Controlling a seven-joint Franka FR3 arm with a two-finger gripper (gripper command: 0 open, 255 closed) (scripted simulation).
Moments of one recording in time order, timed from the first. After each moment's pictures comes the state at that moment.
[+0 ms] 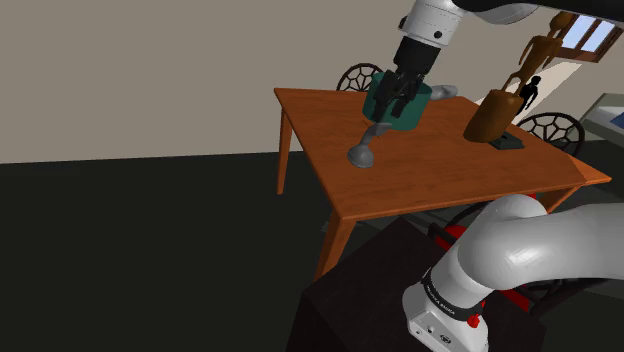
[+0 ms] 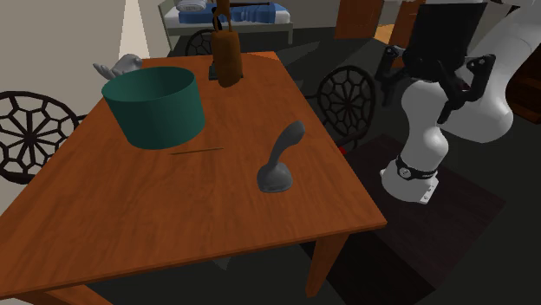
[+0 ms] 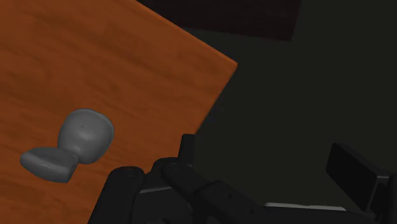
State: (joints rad) arm 0.00 -0.79 -0.01 -2.36 0.11 1.61 -0.08
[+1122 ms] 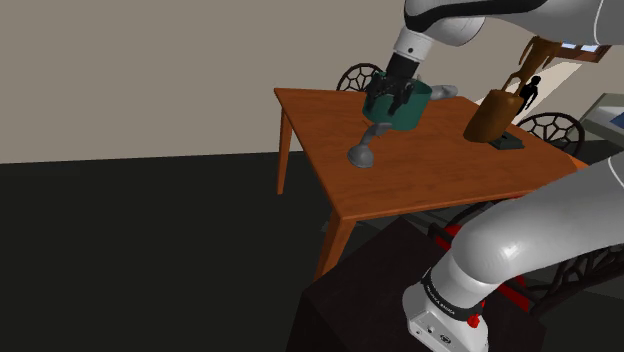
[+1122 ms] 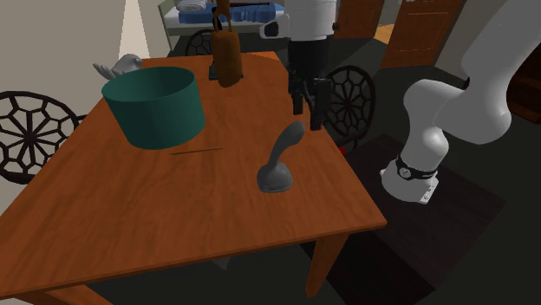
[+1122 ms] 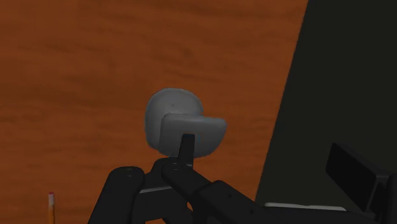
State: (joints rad) arm -0.15 -0.37 -0.21 -2.19 0.11 1.81 -0.07
